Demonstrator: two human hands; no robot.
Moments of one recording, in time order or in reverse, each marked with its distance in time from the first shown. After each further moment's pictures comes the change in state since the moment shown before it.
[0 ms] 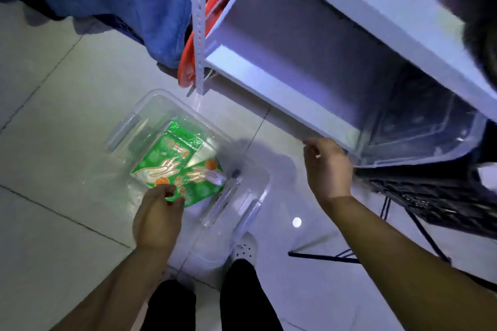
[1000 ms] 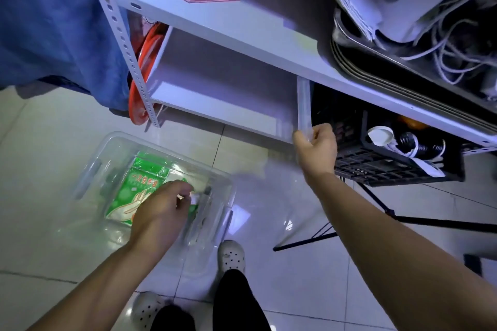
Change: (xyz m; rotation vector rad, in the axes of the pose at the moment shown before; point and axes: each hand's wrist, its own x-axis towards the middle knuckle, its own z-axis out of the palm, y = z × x) left_hand -0.056 0.099 -0.038 0.124 -0.258 0.586; right_hand -0.012 0.007 -0.120 0.391 0.327 0.488
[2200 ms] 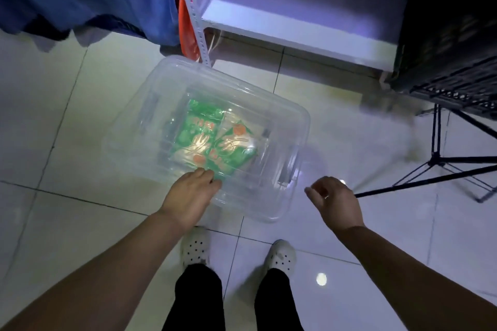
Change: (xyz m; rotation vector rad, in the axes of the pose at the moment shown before) left_hand -0.049 -0.168 0.019 0.838 -0.451 0.510; right_hand -0.216 0.178 0.084 -0.357 -0.509 -0.076
